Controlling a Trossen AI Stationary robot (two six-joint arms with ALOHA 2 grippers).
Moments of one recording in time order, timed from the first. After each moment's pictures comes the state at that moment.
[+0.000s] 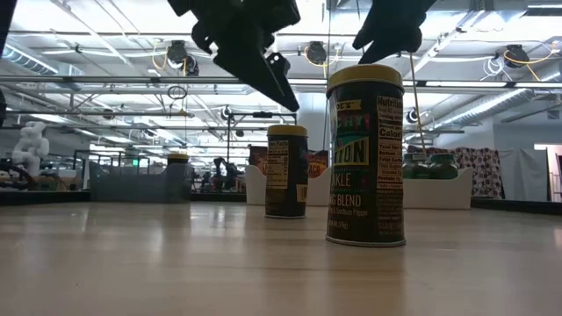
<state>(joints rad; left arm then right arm) -0.03 1.70 1.29 -0.48 0.10 0.29 0.03 1.26 1.17 -0.68 0.28 0.35</state>
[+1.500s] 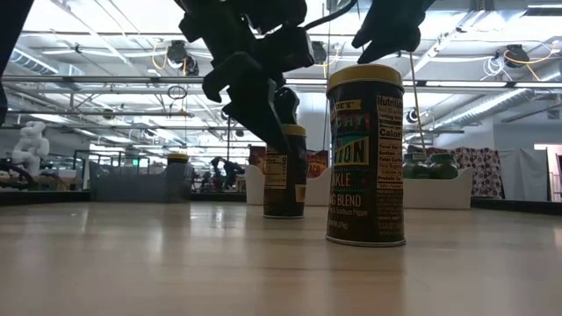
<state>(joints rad) -0.04 1.84 1.28 -0.43 0.05 0.30 0.03 1.26 1.17 -0.67 0.29 0.33</state>
